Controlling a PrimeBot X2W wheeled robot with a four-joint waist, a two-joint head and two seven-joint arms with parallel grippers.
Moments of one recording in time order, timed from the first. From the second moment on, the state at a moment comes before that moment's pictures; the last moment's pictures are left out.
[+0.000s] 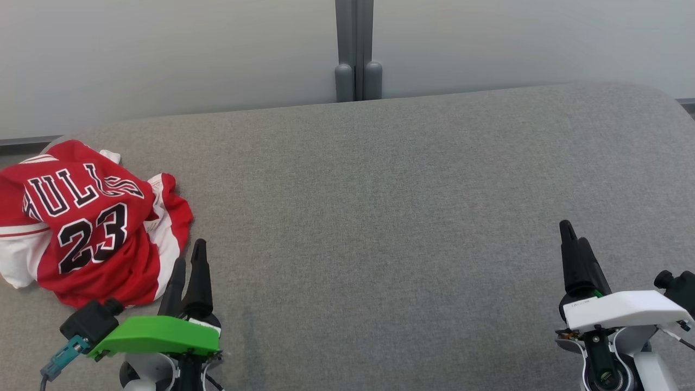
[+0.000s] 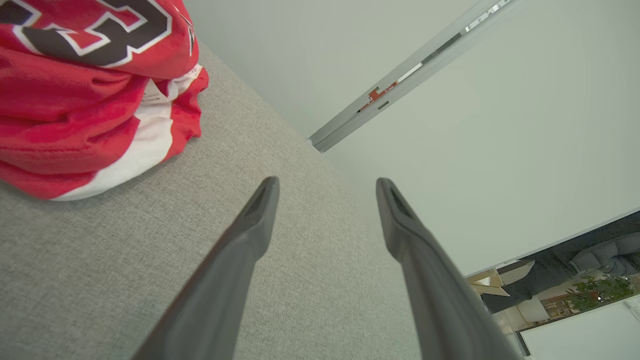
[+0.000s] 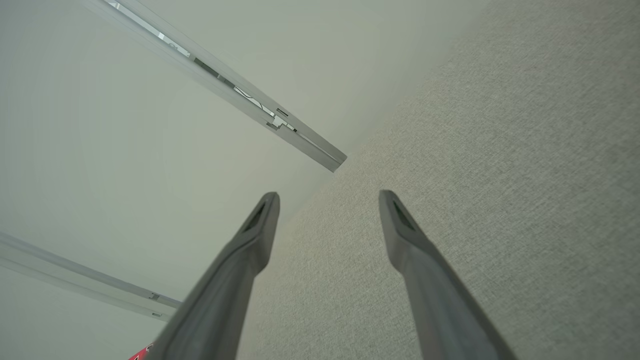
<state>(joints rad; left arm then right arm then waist) -0.06 0.04 -0.08 0.15 -0.97 -0.03 -0.06 -0.04 -0.04 -0.07 0.13 0.92 0.13 -0.06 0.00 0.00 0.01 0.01</state>
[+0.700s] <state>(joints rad) -0.06 0.04 -0.11 0.18 -0.63 -0.02 -0.12 -0.03 -0.04 -0.05 0.11 0.57 0.13 -0.12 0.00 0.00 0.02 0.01</state>
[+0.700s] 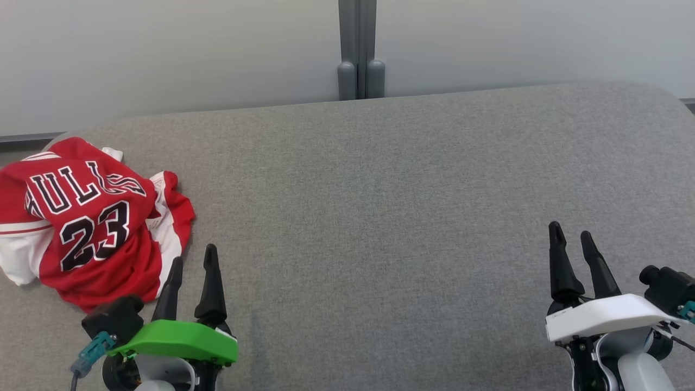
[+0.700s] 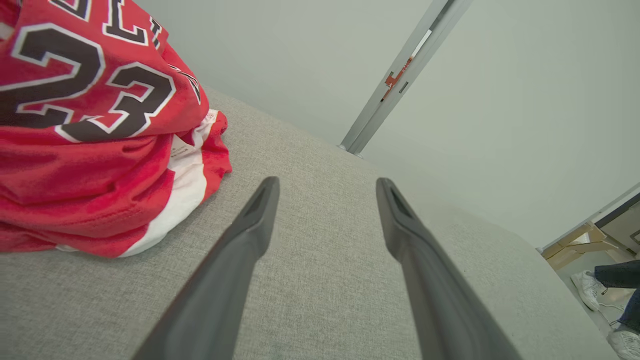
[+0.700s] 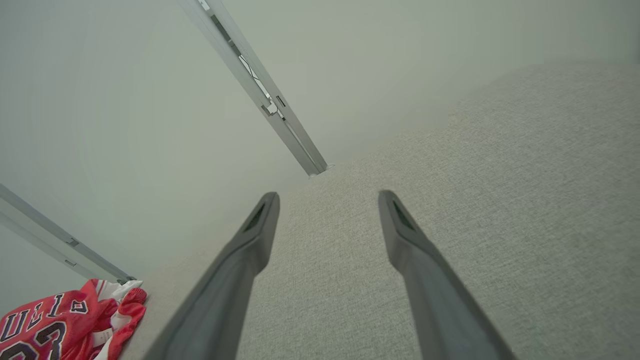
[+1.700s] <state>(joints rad) -0.05 0.04 -0.13 0.23 -0.34 0.01 -0.20 -0.02 -0.05 -0.04 0.12 0.23 0.13 -0.20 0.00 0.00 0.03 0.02</state>
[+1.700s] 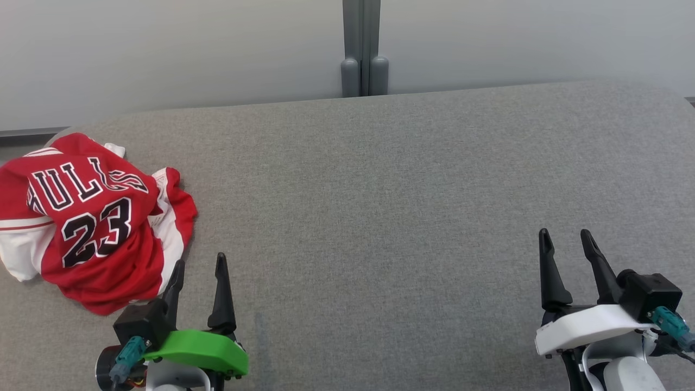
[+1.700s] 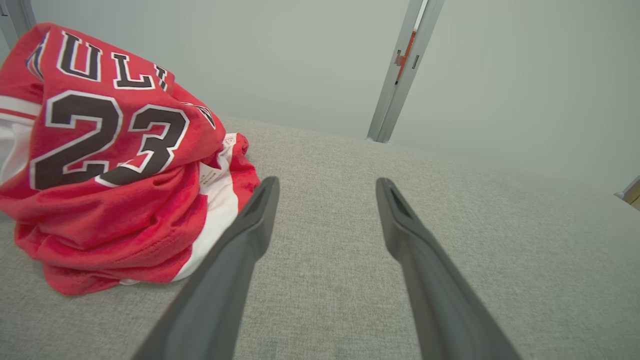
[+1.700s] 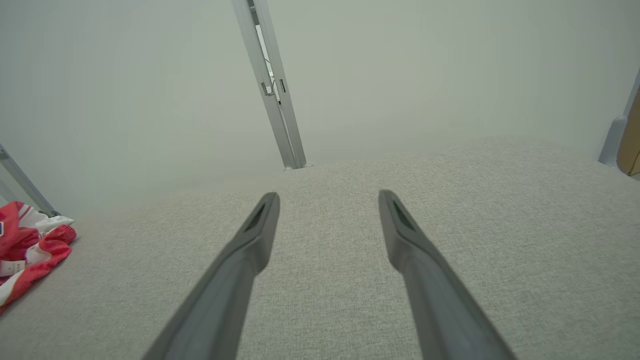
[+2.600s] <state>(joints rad) -0.05 0.05 -0.15 0.29 -0.19 0.01 -0.25 -0.01 -0.05 -0.02 0.15 0.01 0.13 -0.25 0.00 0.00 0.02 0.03</state>
